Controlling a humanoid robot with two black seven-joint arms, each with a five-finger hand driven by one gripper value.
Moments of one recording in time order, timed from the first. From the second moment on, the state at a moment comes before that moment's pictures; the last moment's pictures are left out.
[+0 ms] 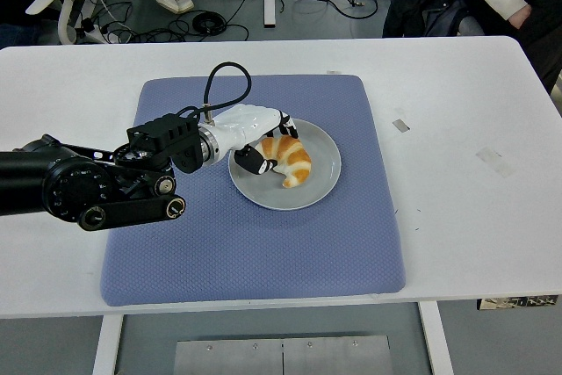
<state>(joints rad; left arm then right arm) -1.32 0.26 0.30 -1.25 1.08 0.36 0.19 -0.10 0.00 -0.07 0.15 -0.13 -0.06 0.20</state>
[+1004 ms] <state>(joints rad) -1.33 0.31 0.26 -1.24 1.00 0.34 0.17 -0.10 0.00 -0.07 0.15 -0.13 -0.06 0.20</state>
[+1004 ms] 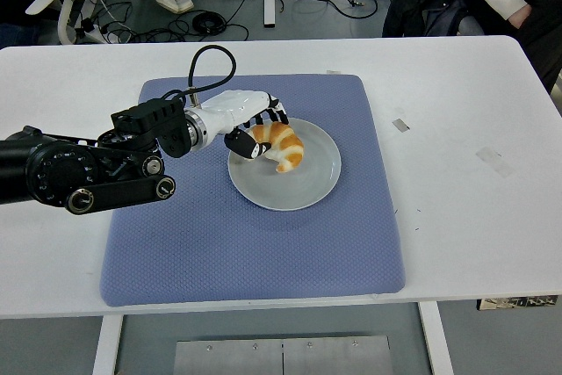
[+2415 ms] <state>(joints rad) -1.34 0.54 0.16 -1.24 0.91 0.34 0.13 -0.10 0.00 -0.07 0.15 -0.13 -0.06 0.20</state>
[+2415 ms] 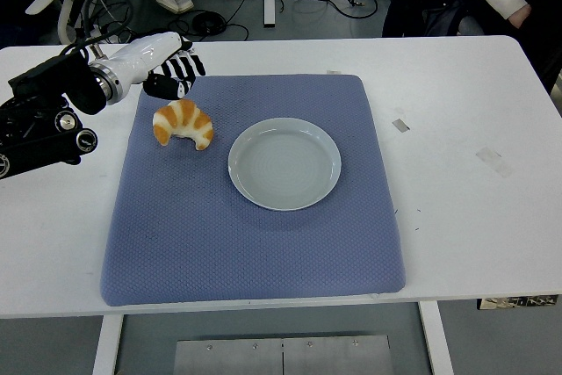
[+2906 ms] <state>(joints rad) -1.20 0.66 -0.18 -1.19 0.58 0.19 0.00 -0.10 0.00 -0.07 0.15 -0.13 -0.06 0.20</state>
